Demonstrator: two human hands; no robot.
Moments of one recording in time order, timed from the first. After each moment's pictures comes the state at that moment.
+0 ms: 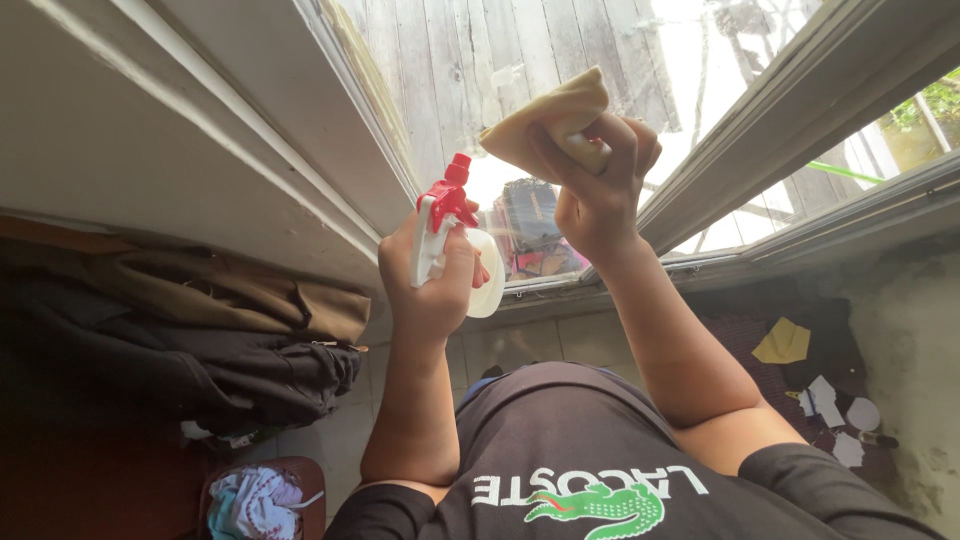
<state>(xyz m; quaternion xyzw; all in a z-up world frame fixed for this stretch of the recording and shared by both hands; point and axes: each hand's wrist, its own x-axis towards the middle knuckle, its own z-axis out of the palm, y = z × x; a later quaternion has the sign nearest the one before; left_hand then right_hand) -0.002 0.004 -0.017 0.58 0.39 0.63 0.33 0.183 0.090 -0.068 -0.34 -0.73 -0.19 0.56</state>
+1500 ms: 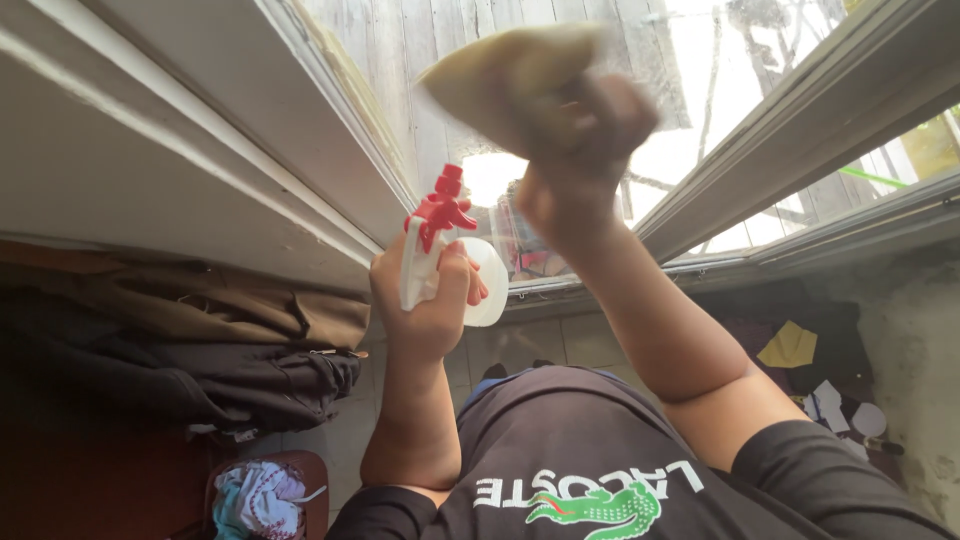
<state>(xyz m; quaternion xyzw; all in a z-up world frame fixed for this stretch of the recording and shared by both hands) 0.005 0.008 -0.009 0.54 0.41 0.63 0.39 0.161 0.120 -0.039 -0.34 -0.71 -0.21 0.58</state>
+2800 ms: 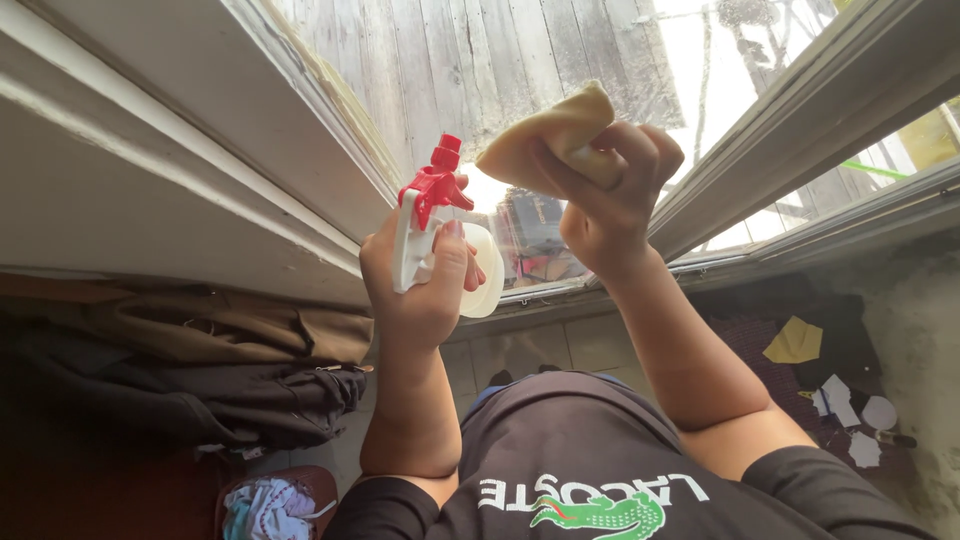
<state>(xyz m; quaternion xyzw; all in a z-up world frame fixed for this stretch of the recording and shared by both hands) 0.002 0.038 0.016 0.60 0.35 0.63 0.34 0.195 0.116 -0.054 -0.33 -0.71 -0.27 0.56</state>
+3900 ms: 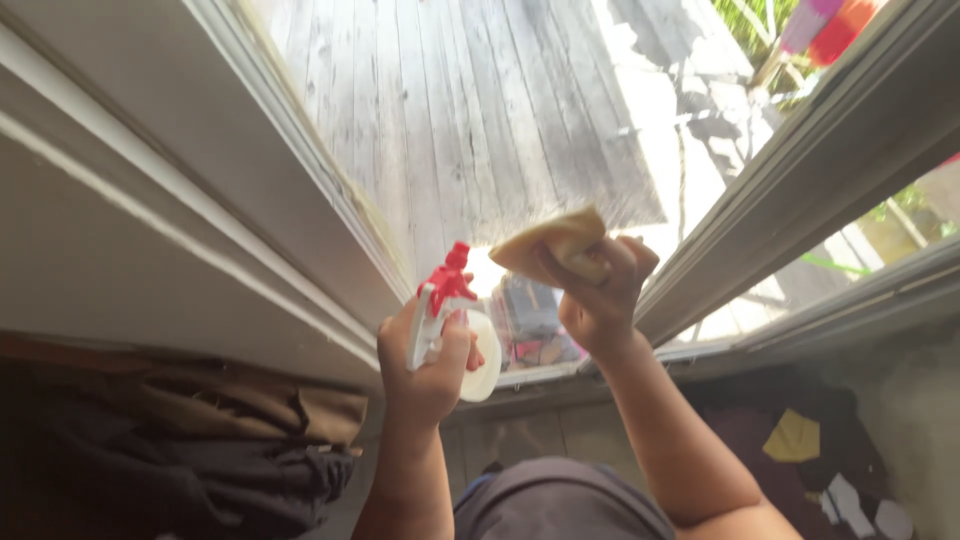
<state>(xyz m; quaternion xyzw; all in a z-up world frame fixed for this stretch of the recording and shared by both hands) 0.013 0.034 0.040 0.58 0.38 0.64 0.33 0.213 0.121 -0.060 -0.33 -0.70 -0.30 0.56</state>
